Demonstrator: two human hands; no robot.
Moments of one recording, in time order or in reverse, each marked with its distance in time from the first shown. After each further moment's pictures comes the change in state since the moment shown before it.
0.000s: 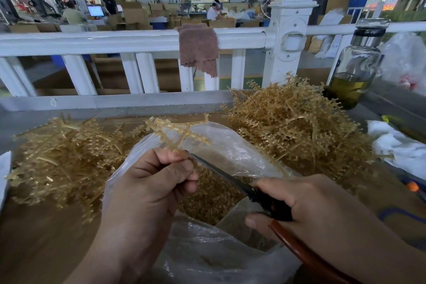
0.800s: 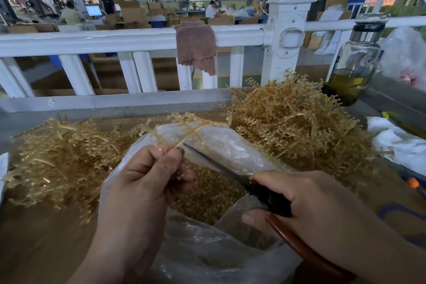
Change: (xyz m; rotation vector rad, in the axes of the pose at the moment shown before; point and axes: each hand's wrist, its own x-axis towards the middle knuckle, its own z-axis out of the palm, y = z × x) left_hand 0.000 -0.001 -0.002 0.133 0.063 0.073; right_hand 0.000 0.007 0.001 0.011 0.031 -0.001
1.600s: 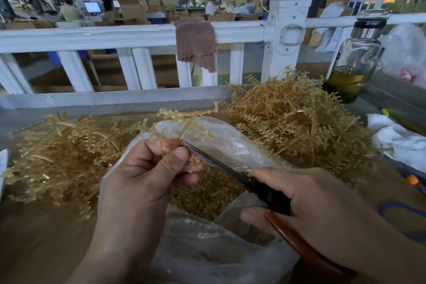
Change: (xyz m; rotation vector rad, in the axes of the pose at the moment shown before) left_hand 0.000 0.001 0.002 -0.040 -0.020 0.089; right_hand 0.000 -0.004 -0.001 -0.013 -0.007 -0.003
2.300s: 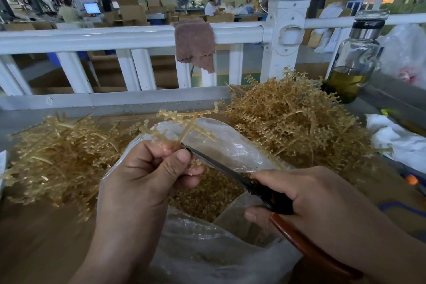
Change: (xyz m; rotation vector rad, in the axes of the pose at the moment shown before) left_hand -0.001 -0.002 -0.001 0.080 -0.005 0.063; right_hand 0.000 0.003 -0.001 -0.044 0.028 -0.054
